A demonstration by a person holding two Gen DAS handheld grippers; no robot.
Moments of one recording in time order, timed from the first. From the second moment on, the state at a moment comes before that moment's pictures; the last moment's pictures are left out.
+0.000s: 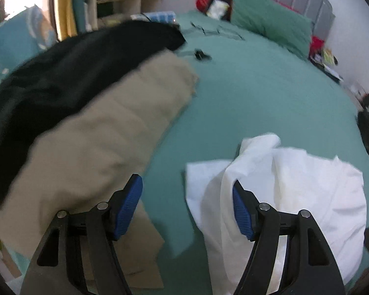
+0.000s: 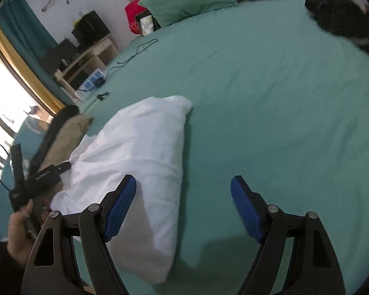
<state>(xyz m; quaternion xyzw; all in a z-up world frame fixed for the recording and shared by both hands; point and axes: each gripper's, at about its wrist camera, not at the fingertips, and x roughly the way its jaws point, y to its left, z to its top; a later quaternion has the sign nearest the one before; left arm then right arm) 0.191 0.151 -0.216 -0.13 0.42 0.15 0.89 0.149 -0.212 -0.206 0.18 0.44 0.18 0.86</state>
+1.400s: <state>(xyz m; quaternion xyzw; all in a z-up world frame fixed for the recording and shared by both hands) 0.086 0.013 -0.219 -0.13 0.52 -0.05 0.84 0.071 -0.252 -0.212 0.09 0.49 0.19 0.85</state>
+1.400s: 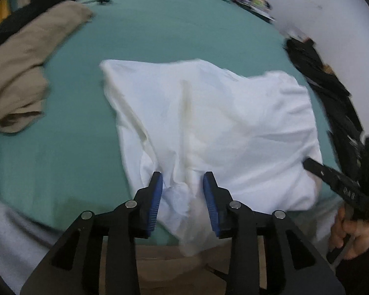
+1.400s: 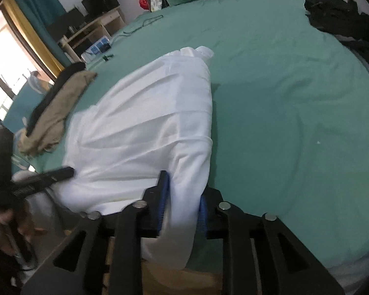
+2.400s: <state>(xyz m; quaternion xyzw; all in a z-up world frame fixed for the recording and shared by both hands) 0.142 0.069 -0.241 -0.28 0.47 -0.09 0.83 0.092 -0.287 -0.200 0.14 0.44 0.14 0.88</state>
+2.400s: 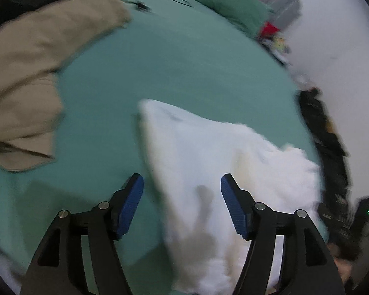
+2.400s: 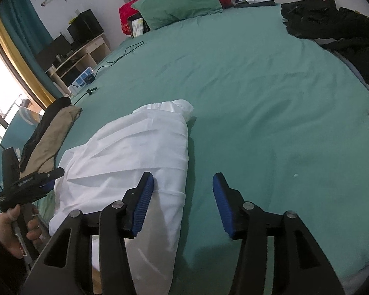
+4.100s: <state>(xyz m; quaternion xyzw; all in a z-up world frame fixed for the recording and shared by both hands) 0.184 -0.051 -0.240 -0.13 0.52 -0.18 0.82 0.109 -0.283 -0.210 0.15 0.46 0.17 0.86</state>
